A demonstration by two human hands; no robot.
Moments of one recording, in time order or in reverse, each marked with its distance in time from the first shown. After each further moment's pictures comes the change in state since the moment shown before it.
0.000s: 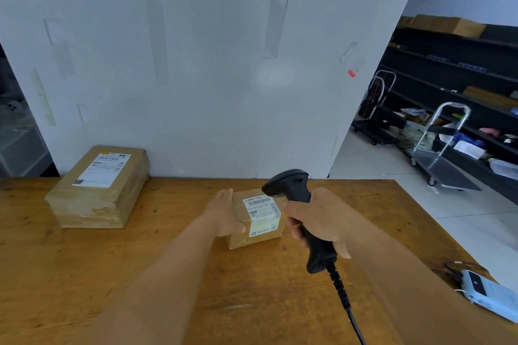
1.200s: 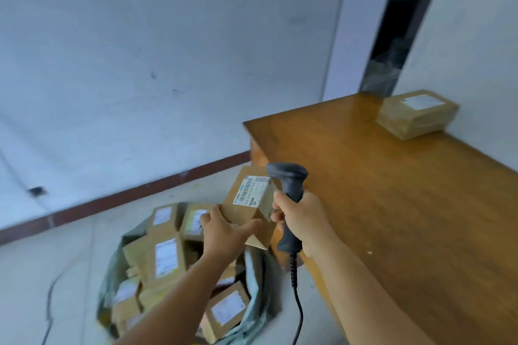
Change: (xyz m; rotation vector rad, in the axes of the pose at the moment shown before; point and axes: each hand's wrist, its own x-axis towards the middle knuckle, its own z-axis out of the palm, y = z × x) left_hand -0.537 0.002 0.213 -0.715 1.265 -1.175; right_hand -0.248 0.178 0.166 -0.054 -1.095 -0.494
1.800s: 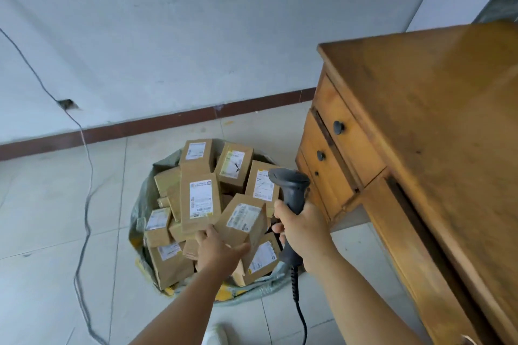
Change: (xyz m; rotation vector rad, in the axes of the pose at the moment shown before) left_hand 0.076 -0.246 -0.010 0.277 -0.050 -0.447; right_hand 0.075 0.148 0.153 -0.180 -0.143 0.168
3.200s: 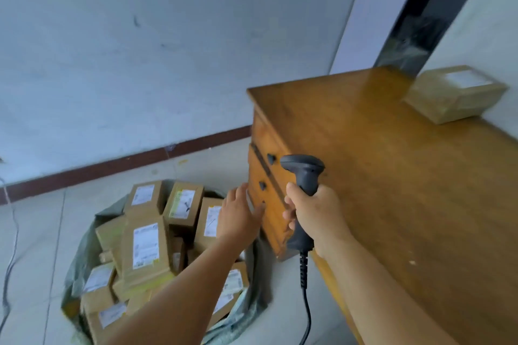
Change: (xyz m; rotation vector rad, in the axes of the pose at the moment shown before) left_hand -0.053 0.183 0.026 0.077 0.036 0.672; right_hand -0.026 -0.061 -0.128 0.068 0.285 -0.092
